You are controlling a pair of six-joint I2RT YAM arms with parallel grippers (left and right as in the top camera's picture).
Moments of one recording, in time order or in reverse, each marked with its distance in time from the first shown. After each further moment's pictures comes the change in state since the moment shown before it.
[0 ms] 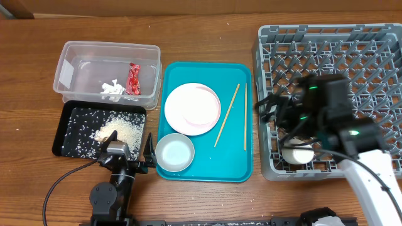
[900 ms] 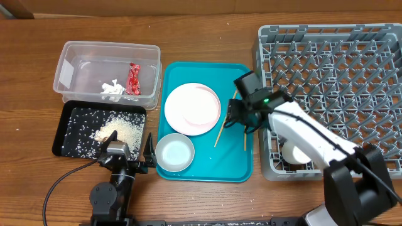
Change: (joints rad) left arm 0.000 0.000 0.000 0.000 0.000 0.000; right arm 0.223 0.545 0.002 0.294 0.328 0.066
